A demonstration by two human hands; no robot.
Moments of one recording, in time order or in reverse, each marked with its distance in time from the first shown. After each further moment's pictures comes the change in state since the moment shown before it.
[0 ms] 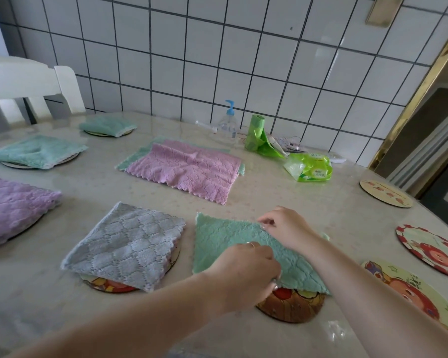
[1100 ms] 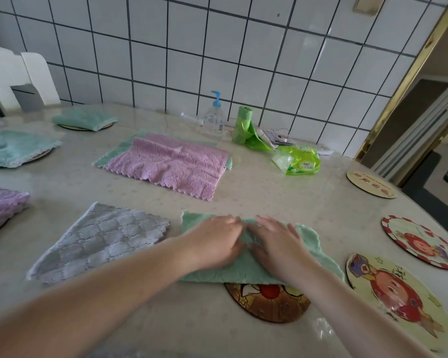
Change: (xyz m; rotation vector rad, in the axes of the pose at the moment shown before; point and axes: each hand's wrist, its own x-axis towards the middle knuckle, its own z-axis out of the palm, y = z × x) left_hand 0.022 -0.053 -0.001 -0.080 -0.117 -0.203; right_hand -0.058 -0.017 0.004 -0.146 -0.050 0.003
